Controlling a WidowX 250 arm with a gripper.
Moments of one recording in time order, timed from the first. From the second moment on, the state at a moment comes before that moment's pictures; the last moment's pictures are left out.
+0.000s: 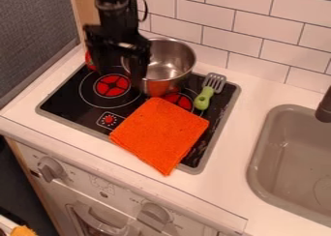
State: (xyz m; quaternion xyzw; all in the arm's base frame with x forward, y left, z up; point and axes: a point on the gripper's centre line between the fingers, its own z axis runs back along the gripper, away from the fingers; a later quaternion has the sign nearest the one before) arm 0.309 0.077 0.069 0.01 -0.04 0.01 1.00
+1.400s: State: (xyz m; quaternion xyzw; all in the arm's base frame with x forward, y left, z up) arm 0.300 0.019 0.006 0.01 -0.04 -0.05 1.00
